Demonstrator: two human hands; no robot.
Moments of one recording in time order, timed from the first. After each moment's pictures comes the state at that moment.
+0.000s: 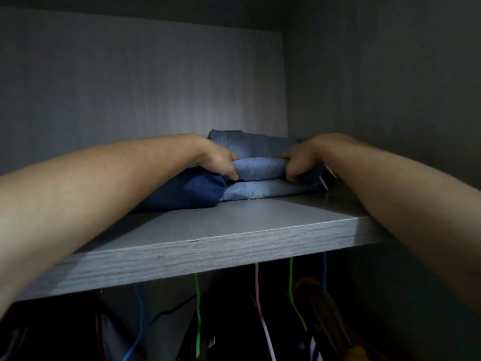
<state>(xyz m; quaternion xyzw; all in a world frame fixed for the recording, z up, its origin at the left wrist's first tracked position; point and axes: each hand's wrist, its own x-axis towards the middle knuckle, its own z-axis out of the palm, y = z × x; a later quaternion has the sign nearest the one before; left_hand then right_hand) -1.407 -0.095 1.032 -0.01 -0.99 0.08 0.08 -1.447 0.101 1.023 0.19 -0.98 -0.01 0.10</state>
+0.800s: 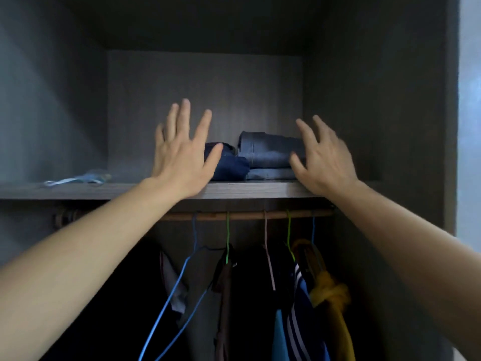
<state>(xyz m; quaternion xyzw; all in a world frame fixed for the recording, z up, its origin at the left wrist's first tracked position) -1.147 -0.085 0.935 0.10 -0.82 0.12 0.55 -1.272 0.158 0.933 0.24 -0.81 0.12 0.52</state>
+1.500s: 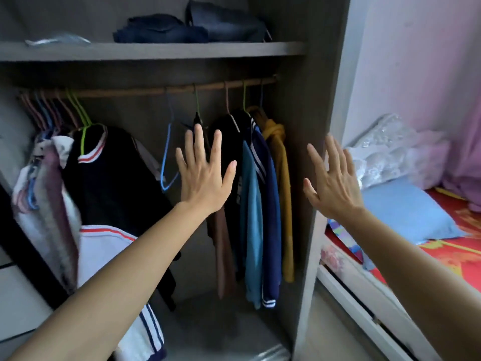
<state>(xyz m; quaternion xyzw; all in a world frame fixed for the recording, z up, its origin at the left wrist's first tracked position) -0.993 -0.031 0.652 -0.05 -0.91 -0.03 0.41 -1.015 0.262 0.619 0.13 -0.91 0.02 0.40</state>
